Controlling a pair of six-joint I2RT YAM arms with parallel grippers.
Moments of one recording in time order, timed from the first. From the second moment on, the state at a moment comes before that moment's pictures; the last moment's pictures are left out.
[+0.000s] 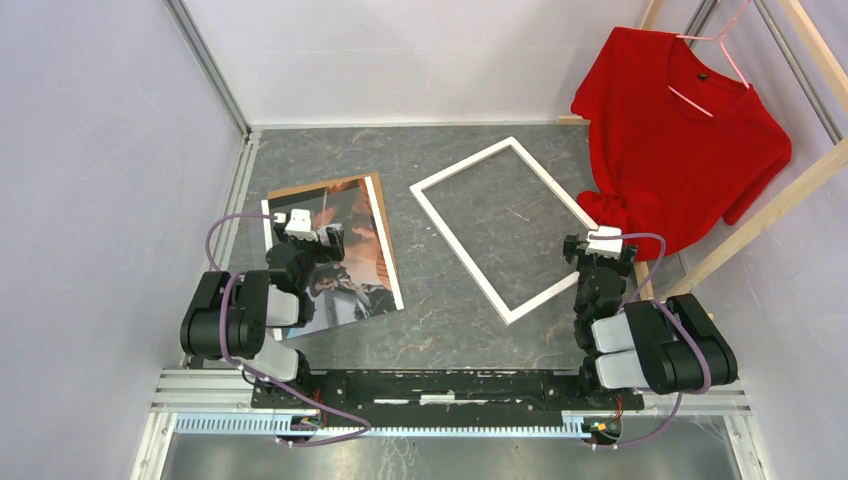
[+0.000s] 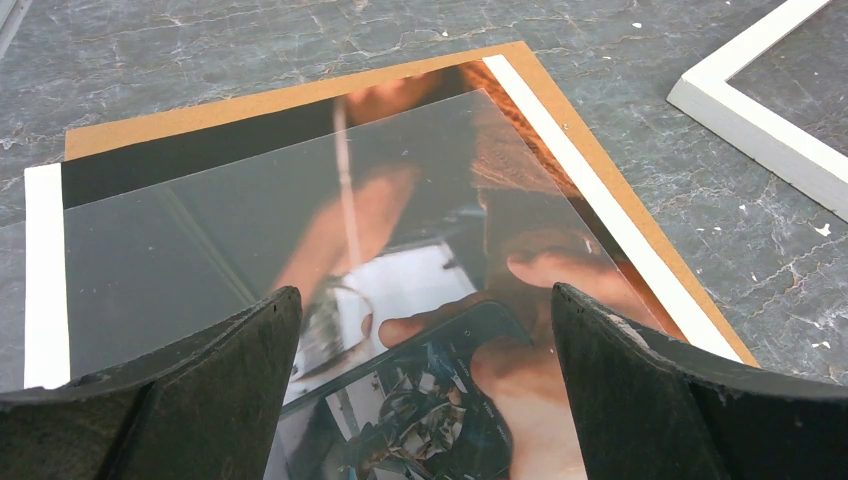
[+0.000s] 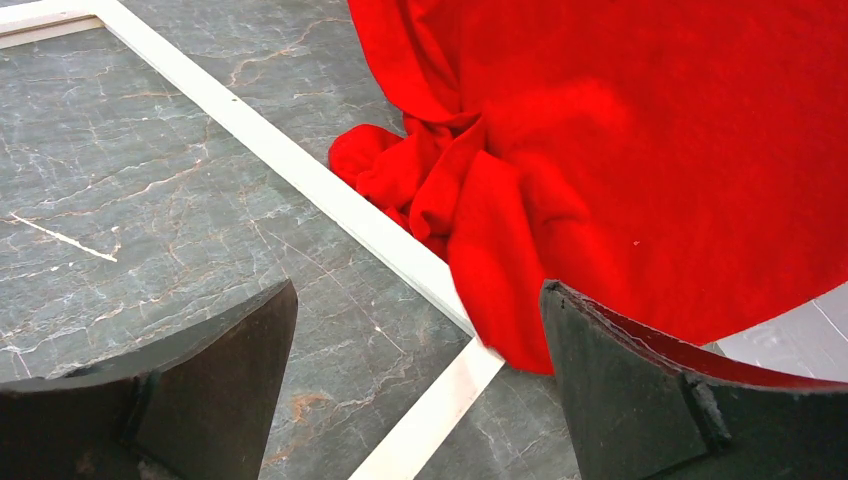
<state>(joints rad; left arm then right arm) 0.02 1.53 0.19 1.21 0.16 -0.01 0.14 1.37 0.01 1.37 0.45 -0.19</state>
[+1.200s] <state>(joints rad) 0.09 1.46 1.03 -0.08 0.26 0.01 0.50 1.44 0.76 0.16 0.23 0.22</state>
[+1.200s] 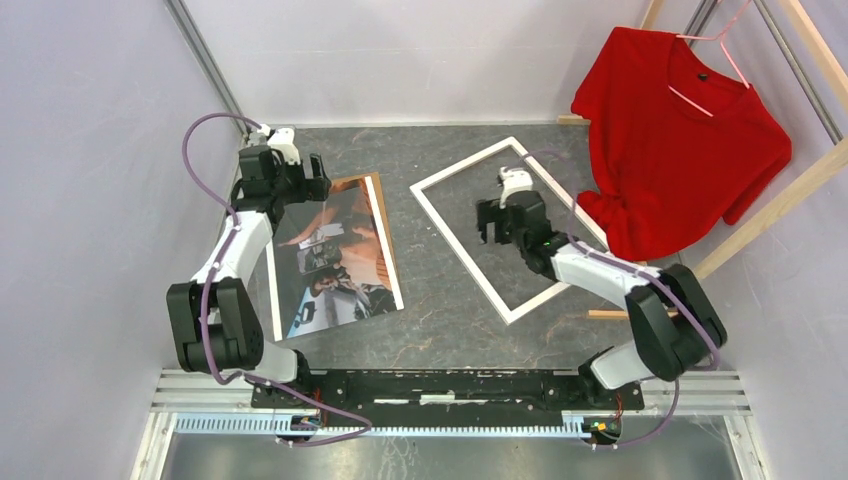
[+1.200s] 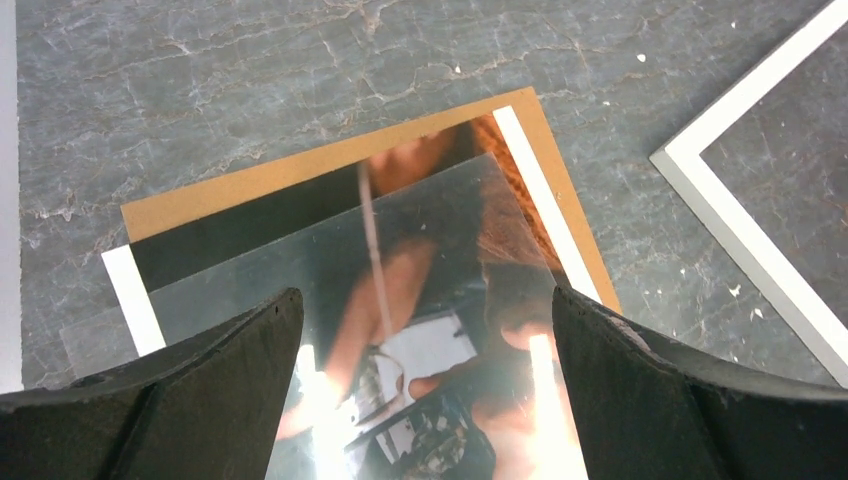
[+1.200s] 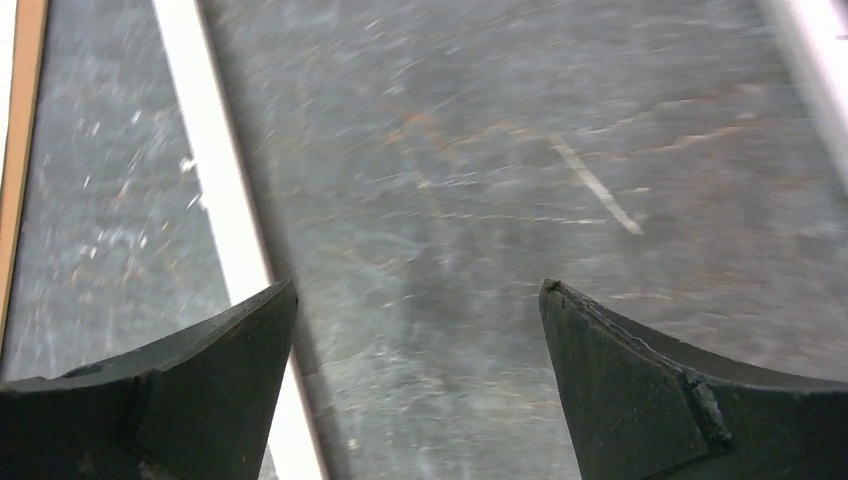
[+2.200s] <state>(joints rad) 0.08 1.38 1.01 -0.37 0.30 0.08 0.75 1.72 0.87 0.03 0.17 0.14</state>
